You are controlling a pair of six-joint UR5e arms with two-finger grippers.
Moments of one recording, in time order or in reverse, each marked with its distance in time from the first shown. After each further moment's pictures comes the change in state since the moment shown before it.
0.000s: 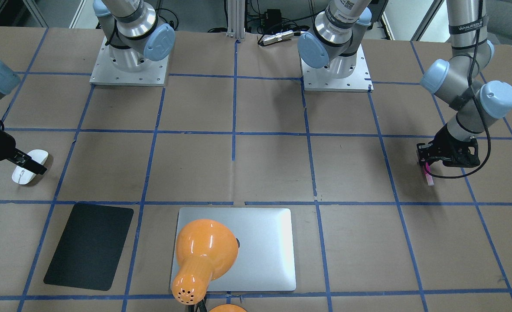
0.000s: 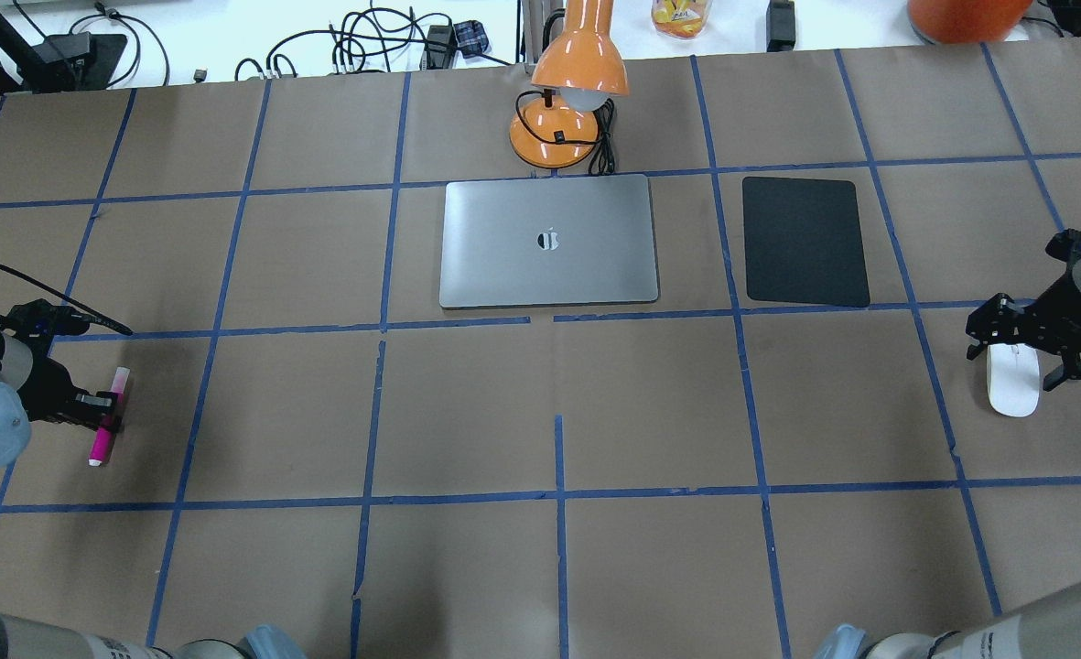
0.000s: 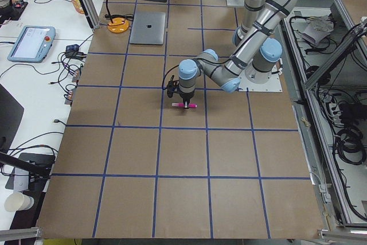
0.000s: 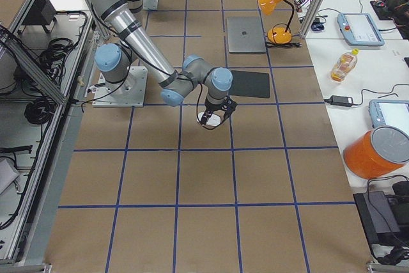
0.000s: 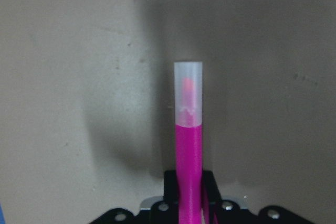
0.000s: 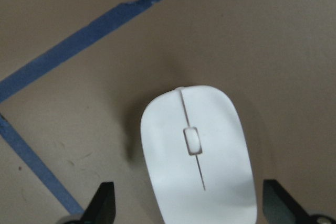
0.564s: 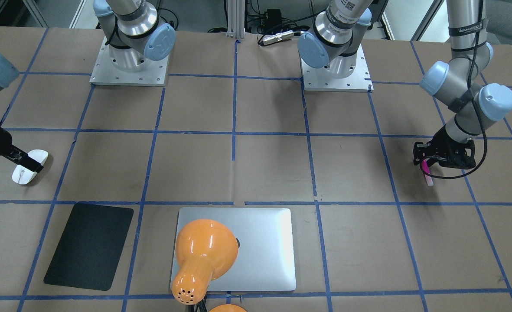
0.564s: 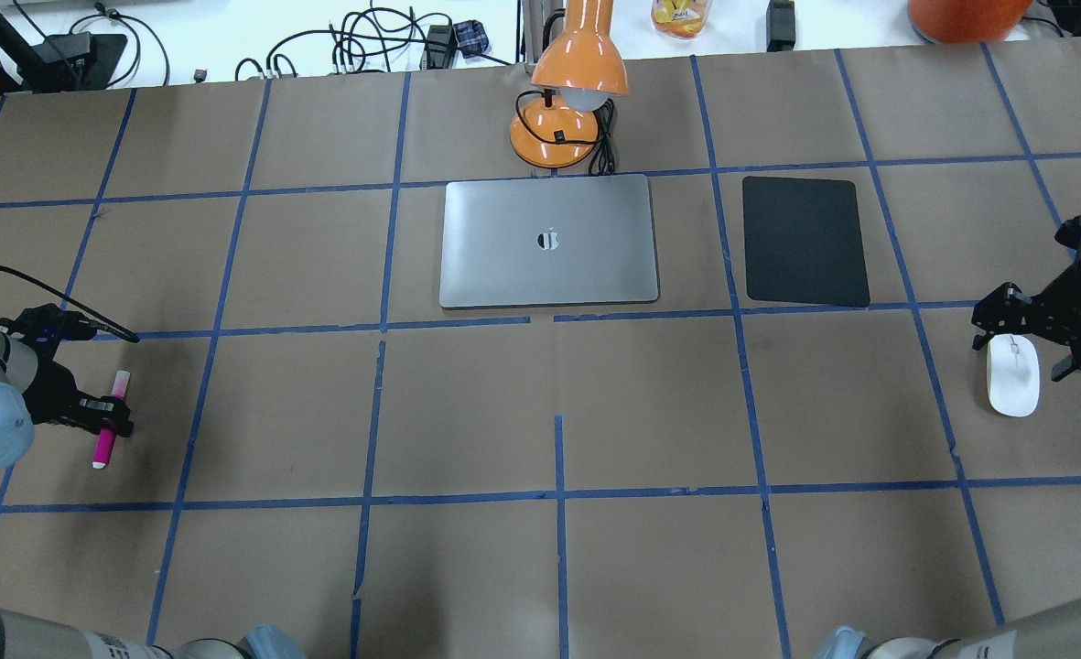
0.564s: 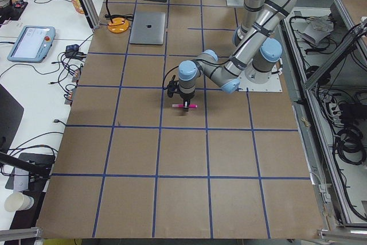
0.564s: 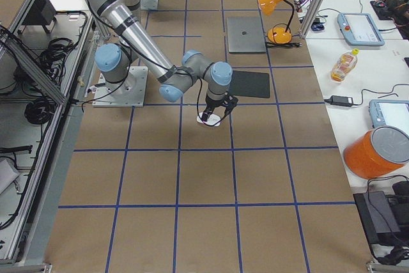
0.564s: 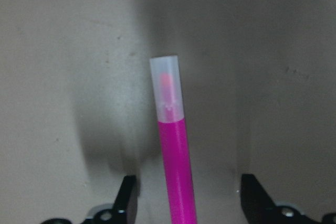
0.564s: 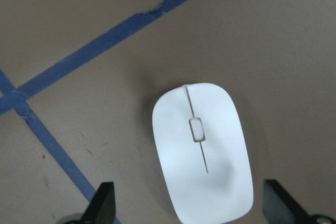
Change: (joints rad) left arm 0.005 -0.025 0.001 0.004 0.000 0.093; right arm 0.012 -0.045 0.001 0.014 0.003 0.008
